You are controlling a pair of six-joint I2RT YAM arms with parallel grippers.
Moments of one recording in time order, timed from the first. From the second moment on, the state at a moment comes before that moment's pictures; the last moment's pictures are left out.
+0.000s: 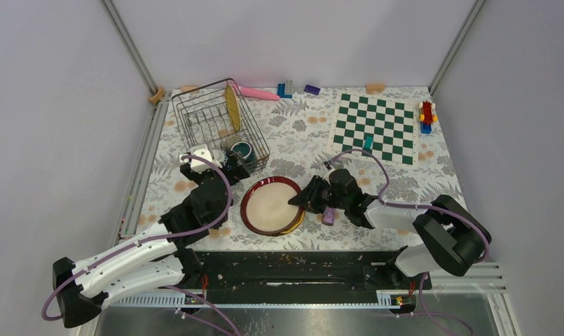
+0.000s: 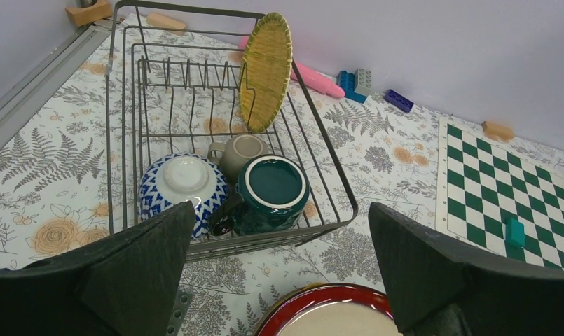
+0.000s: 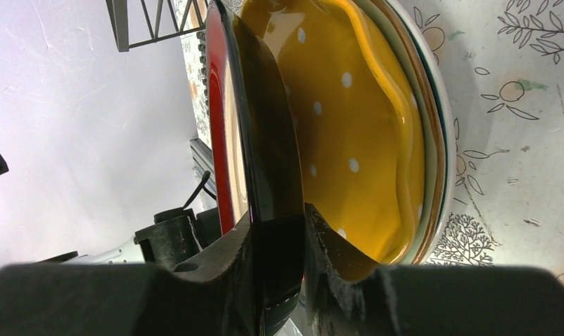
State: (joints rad) left arm -0.95 0.77 0.65 -0.02 -1.06 -0.41; right arm 0.72 1.43 0.47 0.44 -0.33 1.20
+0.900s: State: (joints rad) left arm -0.93 0.75 0.64 -0.05 -1.04 -0.42; right arm 0.72 1.38 0.56 0.23 -0.30 1.10
